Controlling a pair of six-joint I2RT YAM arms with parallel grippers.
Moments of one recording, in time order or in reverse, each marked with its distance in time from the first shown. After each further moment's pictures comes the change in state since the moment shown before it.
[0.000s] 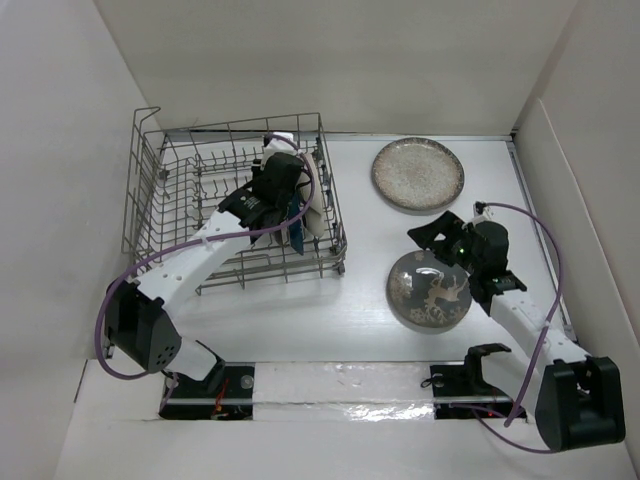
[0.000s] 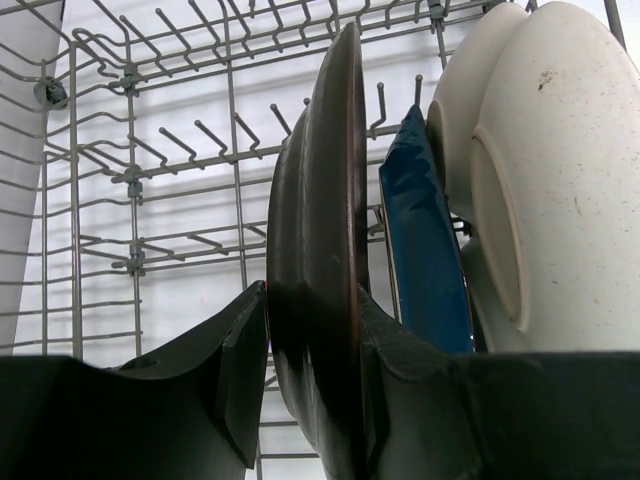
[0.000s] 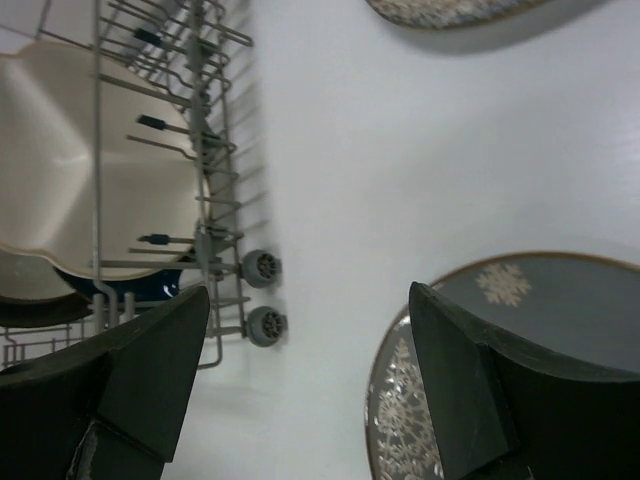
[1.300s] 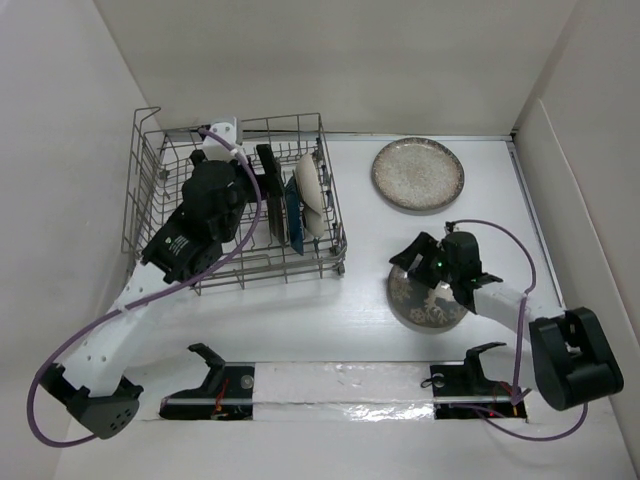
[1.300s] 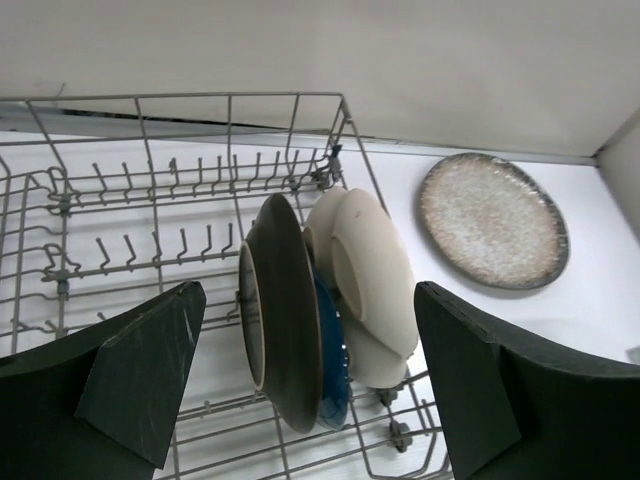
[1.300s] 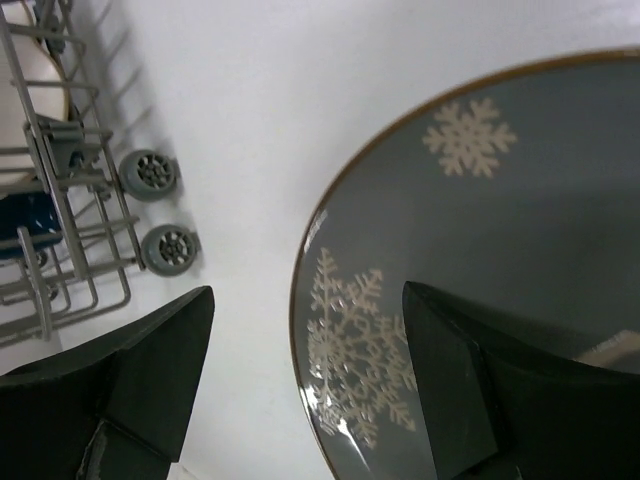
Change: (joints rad) left arm -0.003 -0.385 -0.011 0.103 0.172 -0.039; right arm 0.126 0.193 -0.087 -0.010 0.050 0.035
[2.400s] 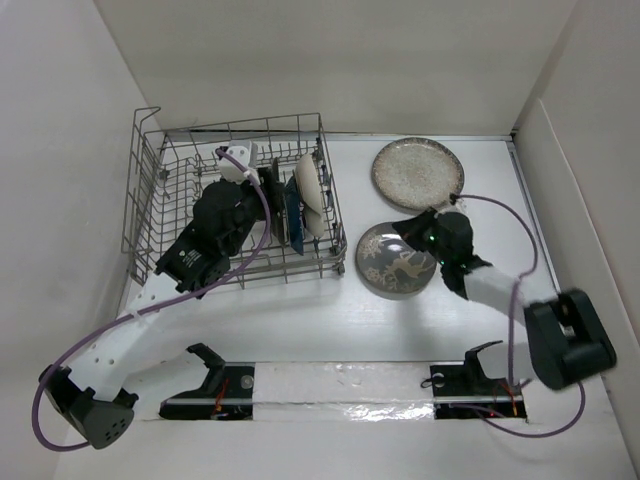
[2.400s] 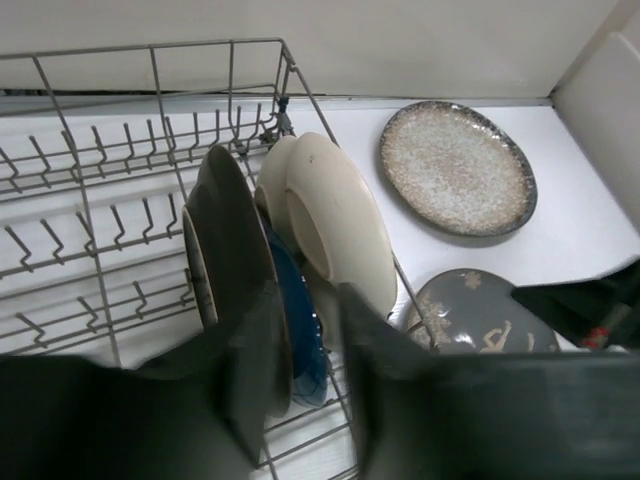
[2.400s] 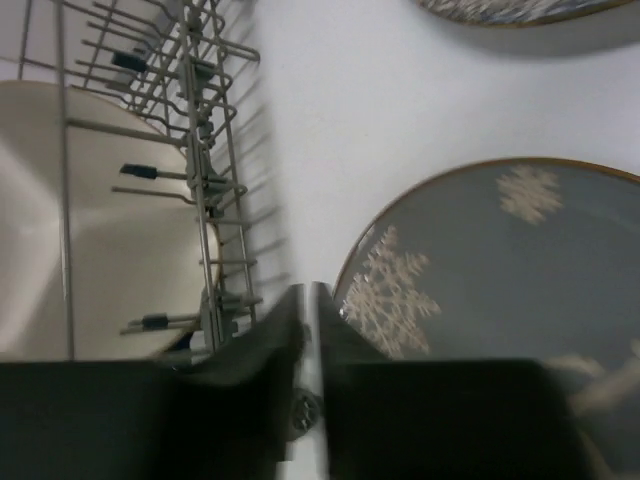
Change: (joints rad) left arm 0.000 -0.077 -0.228 0.172 0.163 -0.002; right arm 0.082 0.217 0.187 0.322 0.195 0.109
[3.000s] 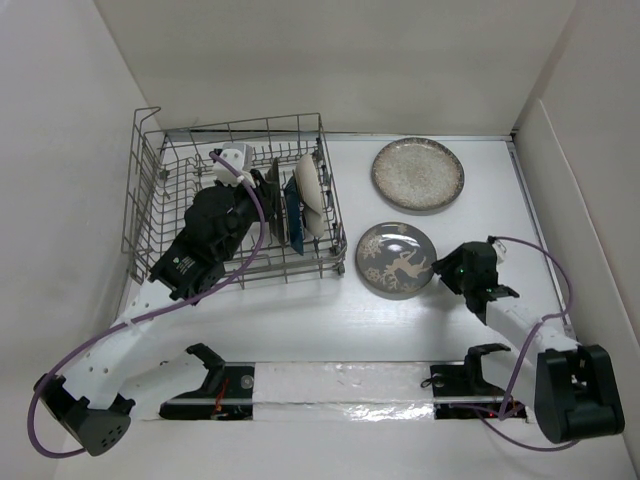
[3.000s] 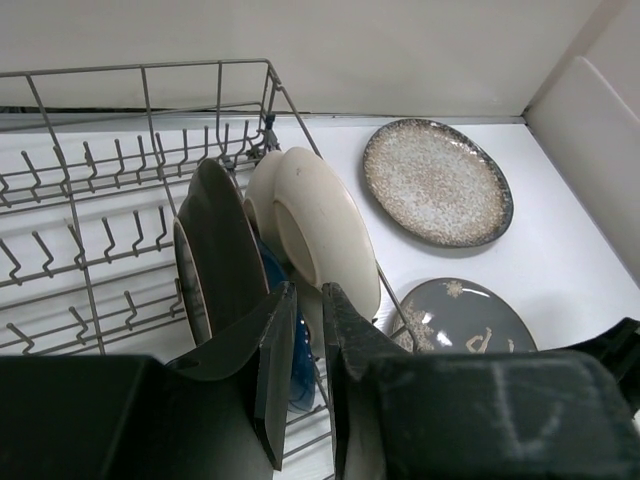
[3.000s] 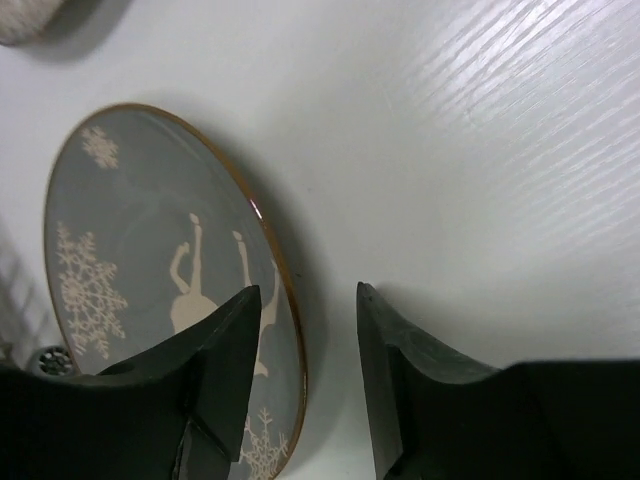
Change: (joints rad) left arm 0.000 -0.048 -0.026 0.033 0.018 0.003; right arm -0.210 -0.404 -0.258 -0.475 0.195 -0.026
